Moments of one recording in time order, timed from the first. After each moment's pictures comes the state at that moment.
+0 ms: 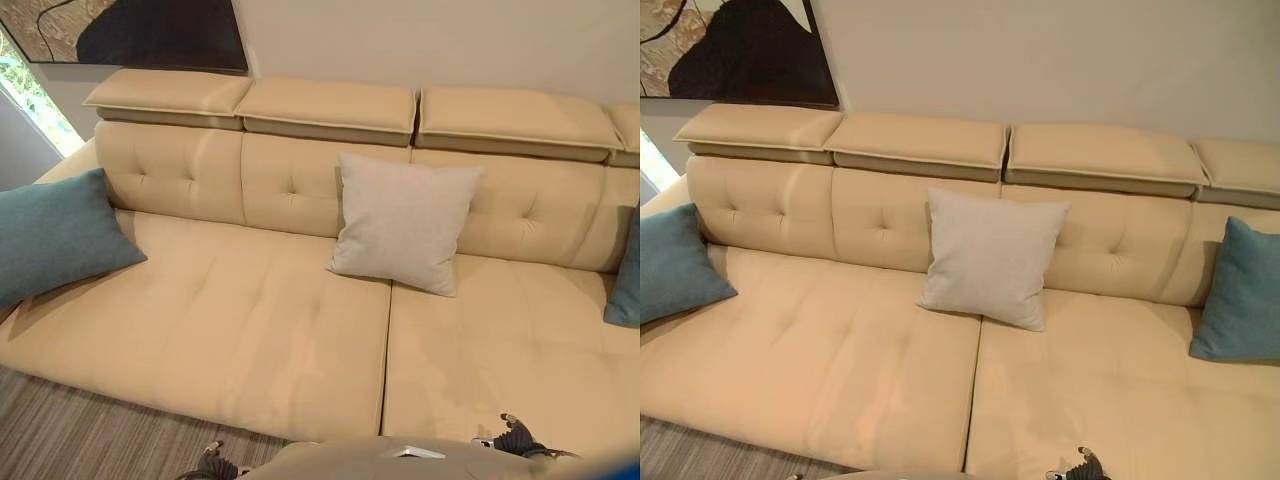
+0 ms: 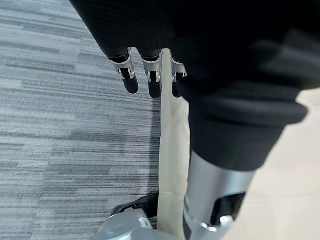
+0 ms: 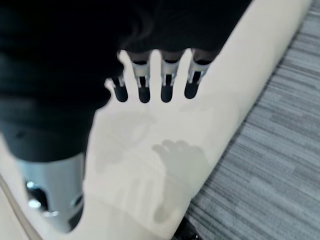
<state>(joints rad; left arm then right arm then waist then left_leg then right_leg) 0.14 0.25 -0.06 1.23 0.01 -0.14 0.15 0.05 -0.31 0.17 1.25 -0.21 -0.11 -0.20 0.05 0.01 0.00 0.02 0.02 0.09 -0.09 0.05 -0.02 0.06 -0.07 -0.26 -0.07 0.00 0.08</state>
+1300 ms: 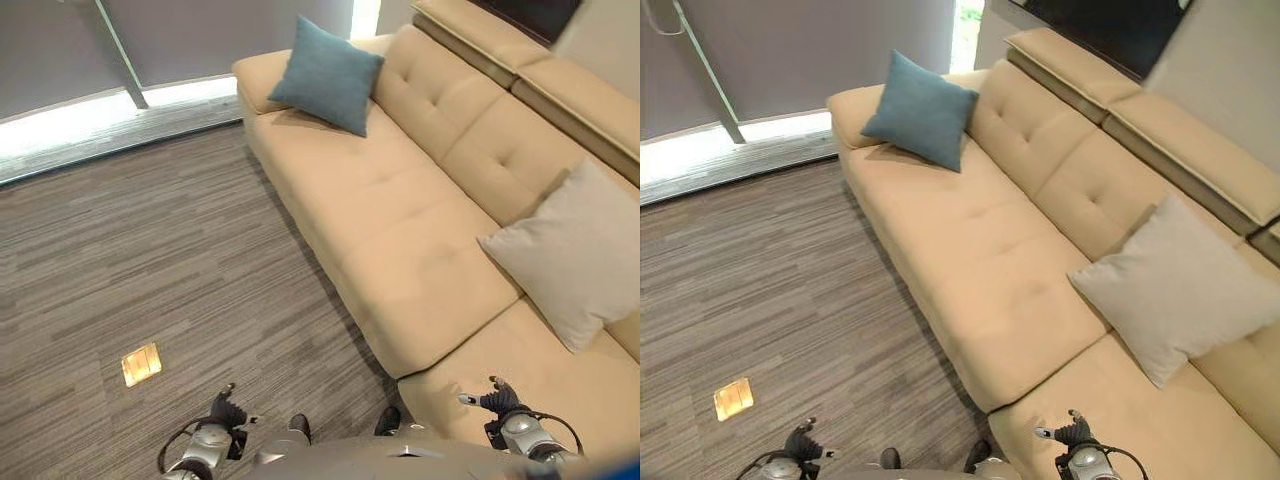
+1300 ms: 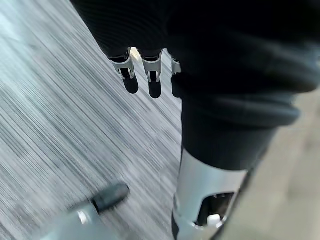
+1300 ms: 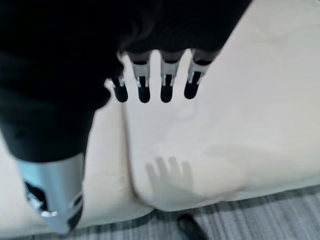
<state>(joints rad) 0.01 0.32 -0.12 1.22 -0.03 -0.13 0.17 -0.09 -0.27 0.17 1.26 -0.10 -0.07 -0.21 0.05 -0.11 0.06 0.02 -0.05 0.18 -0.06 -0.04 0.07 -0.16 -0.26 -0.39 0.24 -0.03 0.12</state>
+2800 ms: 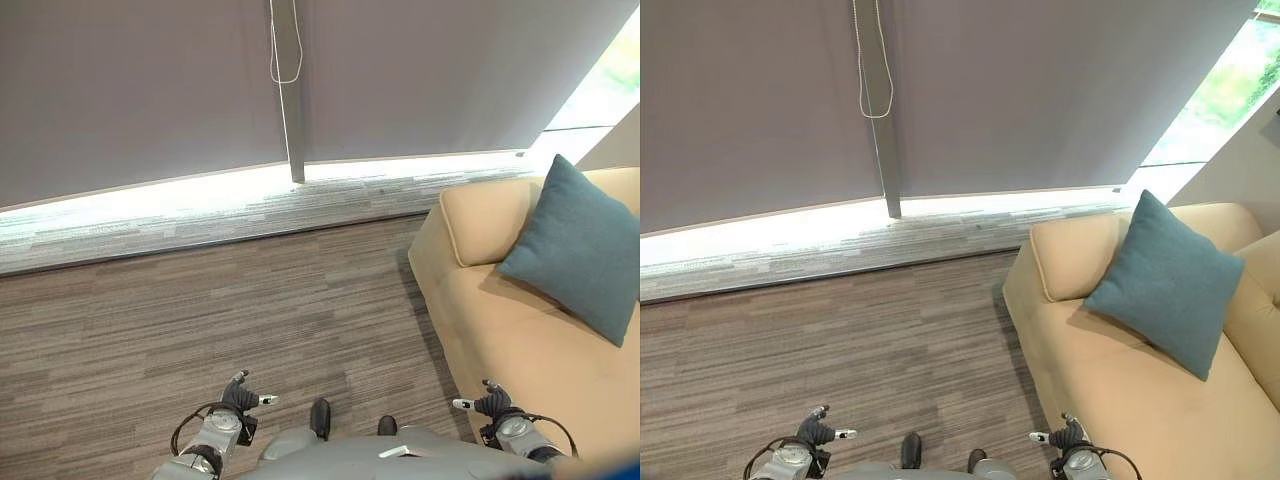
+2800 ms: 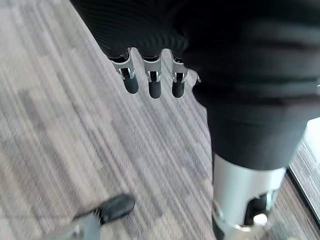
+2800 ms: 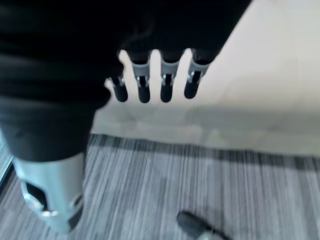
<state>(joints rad) -0.06 0.28 -0.19 1.24 -0.01 -0.12 0.15 -0.08 -0.23 0.21 1.23 -0.09 -0.05 -0.20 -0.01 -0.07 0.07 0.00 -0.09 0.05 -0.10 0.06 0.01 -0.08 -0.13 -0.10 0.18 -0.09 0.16</state>
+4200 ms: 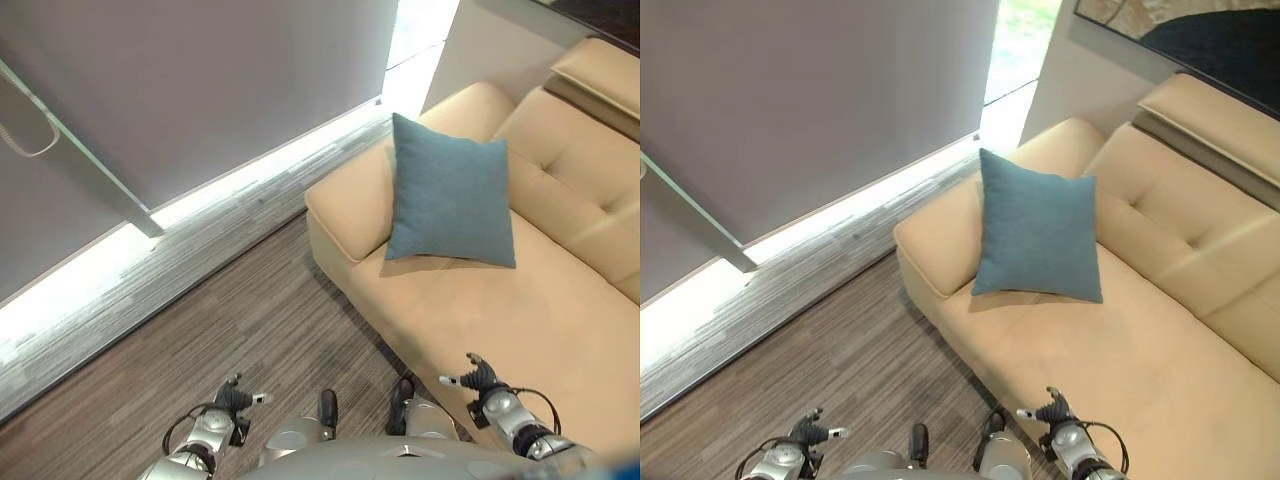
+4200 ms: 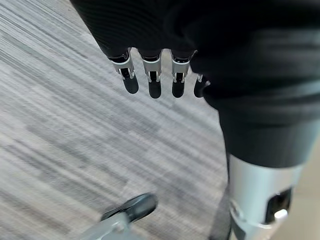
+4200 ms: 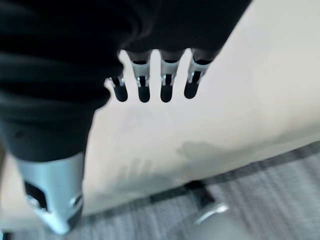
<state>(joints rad) -0.06 0.27 -0.19 1.28 -0.03 -0.10 0.13 -0.15 -0.25 0.27 1.18 -0.10 -0.04 -0.21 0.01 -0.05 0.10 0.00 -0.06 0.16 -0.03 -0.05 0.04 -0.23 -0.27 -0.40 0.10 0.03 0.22</state>
